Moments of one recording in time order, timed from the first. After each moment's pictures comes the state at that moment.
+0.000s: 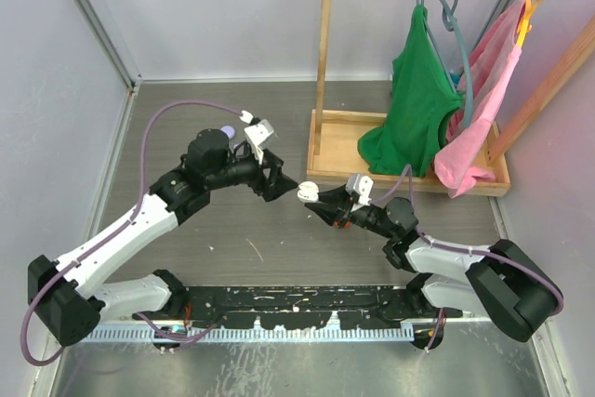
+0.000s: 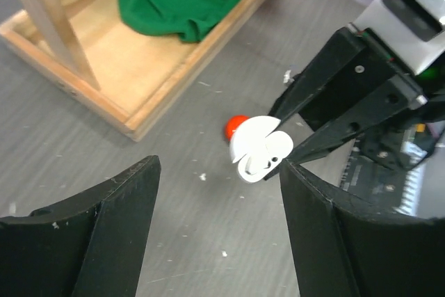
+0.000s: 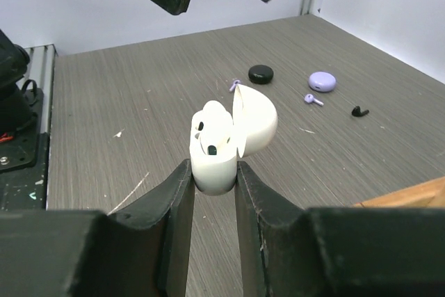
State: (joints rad) left arm -0.71 1.11 0.97 -0.16 0.38 -0.02; right arm 0.65 1.14 0.17 1.16 -0.49 0.06
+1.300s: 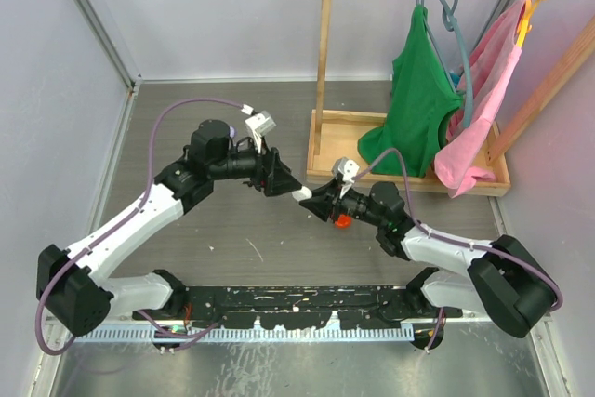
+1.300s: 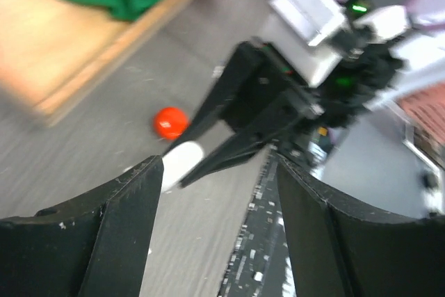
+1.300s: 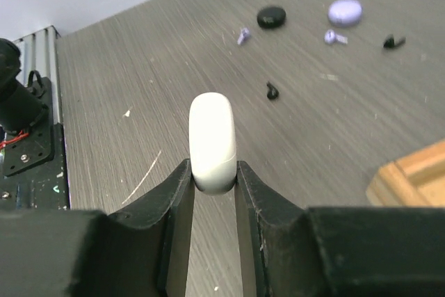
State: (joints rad) left arm -0.62 1.21 1.00 -0.11 0.73 -0.33; right arm 0.65 1.18 0.30 0.89 -0.51 0.15
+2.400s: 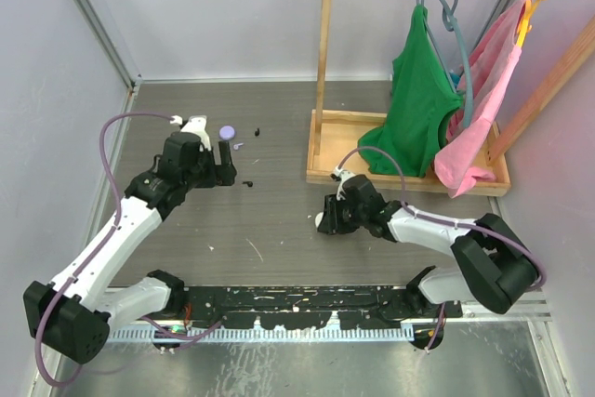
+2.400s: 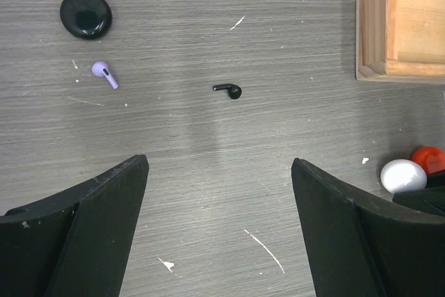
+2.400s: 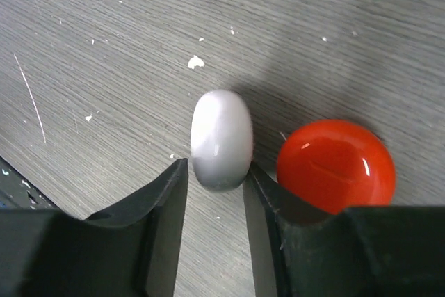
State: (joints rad) left arm -0.41 1.04 0.93 -0.54 -0.12 -0.36; right arm 0.65 1.34 0.50 0.01 -0.23 0.50
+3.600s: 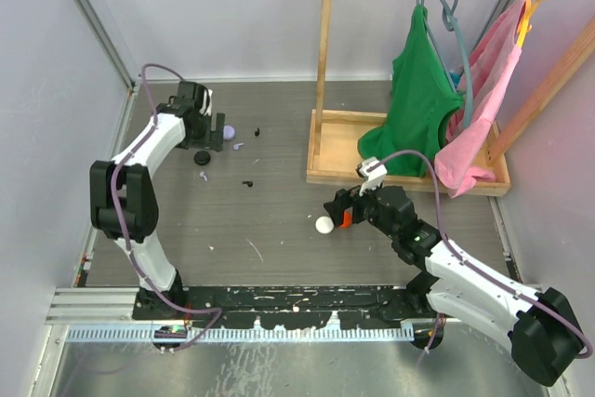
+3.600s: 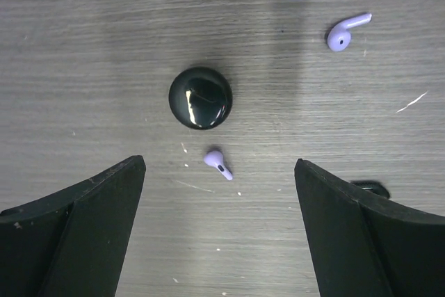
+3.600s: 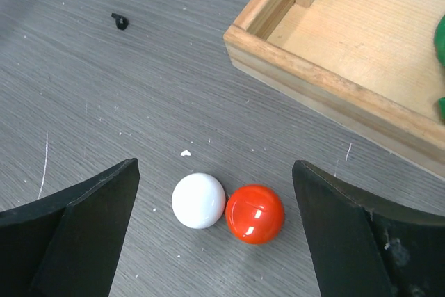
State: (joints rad) left arm -0.14 1.78 1.43 -0.67 -0.13 -0.10; right arm 0.65 0.82 0.36 0.12 0.00 0.25
